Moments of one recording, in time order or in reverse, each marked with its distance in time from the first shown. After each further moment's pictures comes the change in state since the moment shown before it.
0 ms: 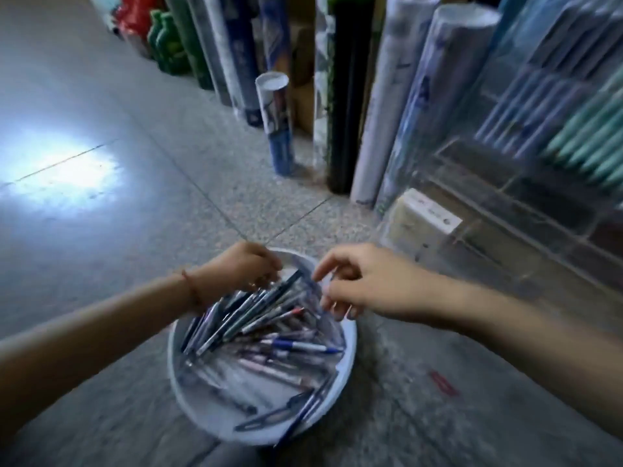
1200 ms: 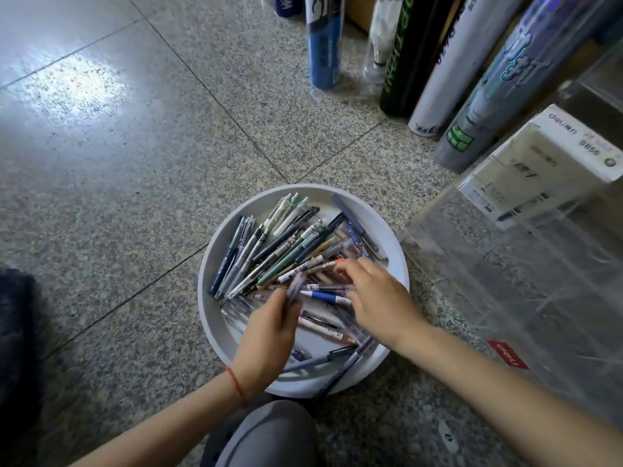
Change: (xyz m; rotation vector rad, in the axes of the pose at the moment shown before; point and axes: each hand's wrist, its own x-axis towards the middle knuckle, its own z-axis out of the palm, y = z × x) left_hand -0.040 -0.145 0.076 0.058 0.258 0.106; right_hand 0.072 0.113 0.115 -0.436 0.149 0.027
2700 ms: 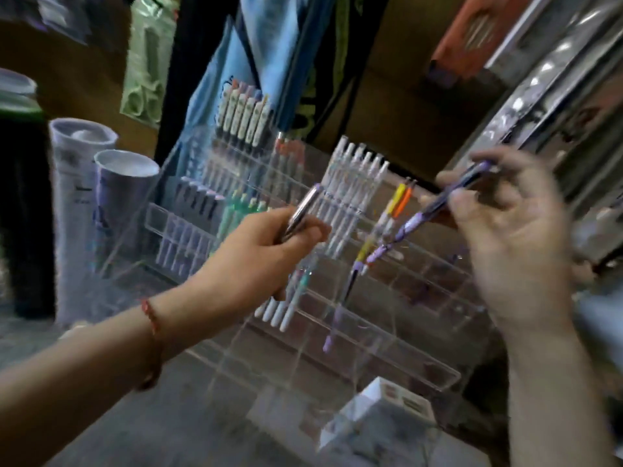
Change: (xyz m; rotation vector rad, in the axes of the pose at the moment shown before) left_hand -0.024 0.460 0.063 -0.572 -0.491 0.892; right_hand -0.291 0.025 -0.395 0.035 1.356 -0.175
